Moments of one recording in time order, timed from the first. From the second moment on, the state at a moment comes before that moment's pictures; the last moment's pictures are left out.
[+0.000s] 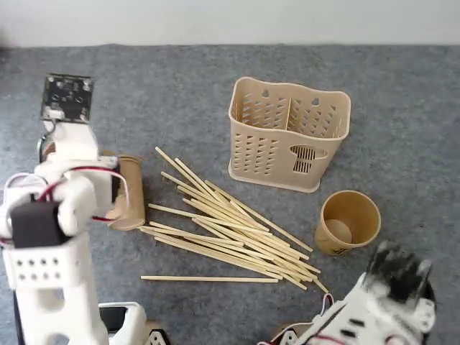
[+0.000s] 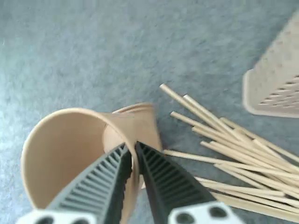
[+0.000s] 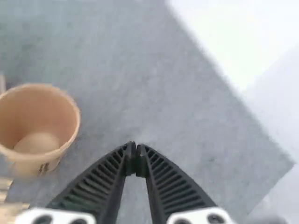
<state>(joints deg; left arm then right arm) -6.9 -41.7 15.0 88.8 1.1 45.2 -103.6 39.0 97.2 24.3</state>
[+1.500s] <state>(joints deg) 48.8 -22.2 11.4 52.7 12.6 -15.0 -104.3 5.5 99.3 -19.5</state>
